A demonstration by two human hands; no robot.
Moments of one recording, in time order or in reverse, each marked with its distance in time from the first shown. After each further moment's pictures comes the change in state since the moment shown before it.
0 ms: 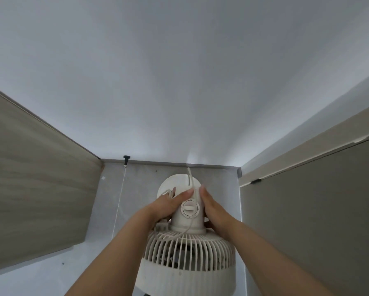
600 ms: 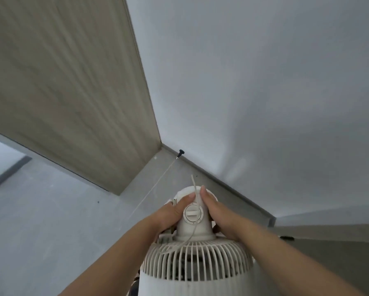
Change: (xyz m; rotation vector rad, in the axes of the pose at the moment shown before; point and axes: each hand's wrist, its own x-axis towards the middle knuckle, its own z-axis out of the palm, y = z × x) left_hand -0.172 -0.032 0.007 -0.473 0.249 0.100; right_hand -0.049 -0.041 0.077 -0.600 -0.316 0.044
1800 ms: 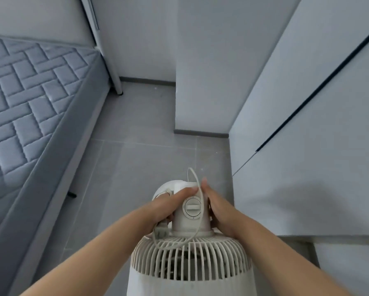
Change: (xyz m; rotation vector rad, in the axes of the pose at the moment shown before) left_hand -0.347 -0.308 -0.535 -0.757 0.724 -0.125; right_hand 0.085 -0.218 0.724 -0.767 -0.602 -0.019
